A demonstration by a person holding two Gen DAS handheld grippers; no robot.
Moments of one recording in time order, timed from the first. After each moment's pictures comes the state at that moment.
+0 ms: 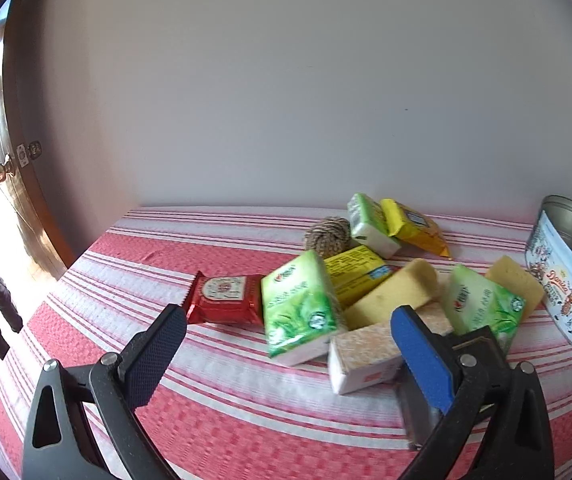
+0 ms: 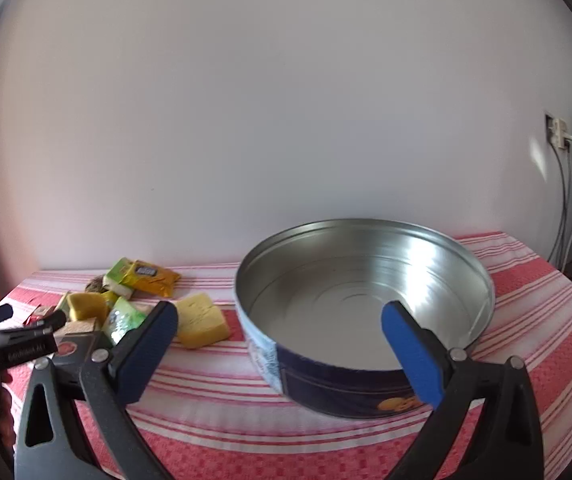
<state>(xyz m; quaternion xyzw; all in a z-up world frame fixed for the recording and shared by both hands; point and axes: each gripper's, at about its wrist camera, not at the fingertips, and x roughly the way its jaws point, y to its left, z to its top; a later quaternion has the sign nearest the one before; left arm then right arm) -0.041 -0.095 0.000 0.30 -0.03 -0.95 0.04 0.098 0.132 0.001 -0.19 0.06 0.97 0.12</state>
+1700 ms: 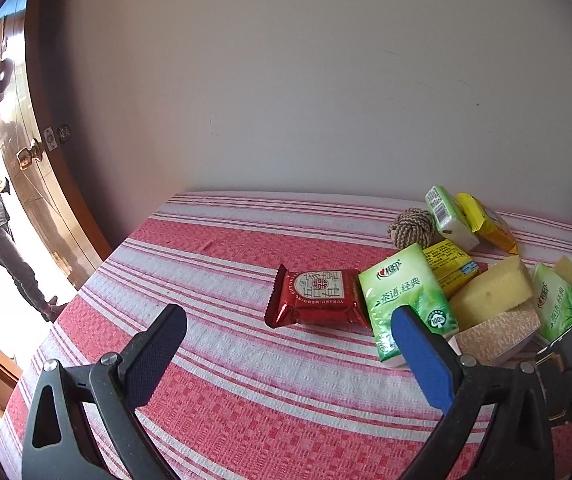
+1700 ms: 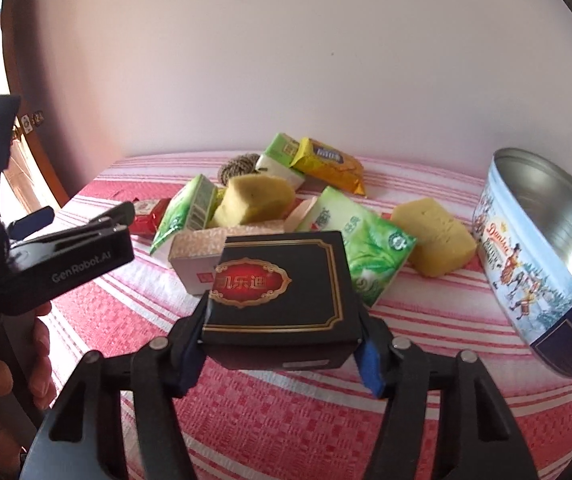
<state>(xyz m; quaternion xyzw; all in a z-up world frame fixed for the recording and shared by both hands) -0.054 -0.142 -0.009 0.32 -0.03 -0.94 0.08 0.021 -0.004 -0.034 -0.34 0.03 0.94 -0.04</state>
